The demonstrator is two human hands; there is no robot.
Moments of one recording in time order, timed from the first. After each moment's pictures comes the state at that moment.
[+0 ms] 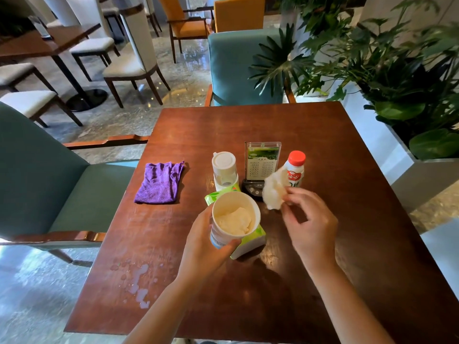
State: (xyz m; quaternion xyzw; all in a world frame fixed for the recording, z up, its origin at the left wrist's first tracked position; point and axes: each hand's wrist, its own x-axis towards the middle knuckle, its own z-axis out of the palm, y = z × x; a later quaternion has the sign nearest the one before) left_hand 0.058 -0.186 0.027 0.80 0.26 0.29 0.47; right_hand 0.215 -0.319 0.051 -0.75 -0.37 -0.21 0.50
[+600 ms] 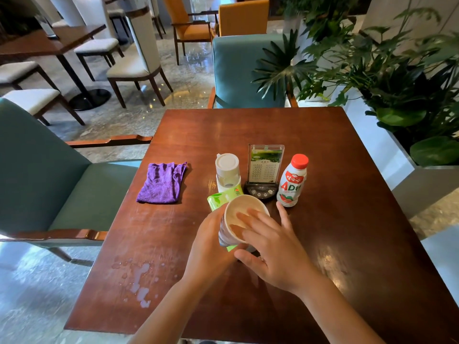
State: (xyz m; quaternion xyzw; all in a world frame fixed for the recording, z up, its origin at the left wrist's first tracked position) left_hand 0.064 -0.189 0.028 0.82 0.23 0.28 0.44; right_hand 0.174 -0.313 0.061 -0.76 -0.61 0.02 0.19
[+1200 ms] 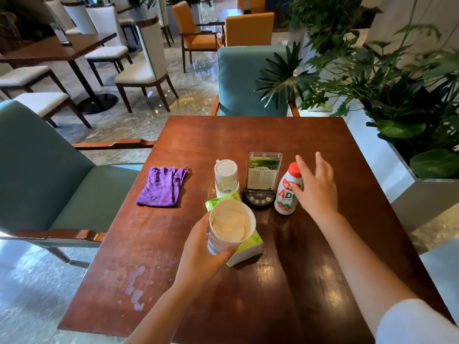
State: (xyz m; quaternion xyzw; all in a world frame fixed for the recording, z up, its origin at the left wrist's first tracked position) left_hand 0.056 -0.190 0.023 0.80 0.29 0.29 0.44; right_hand 0.328 -0.287 0.044 -0.93 -0.34 -0.07 0.14
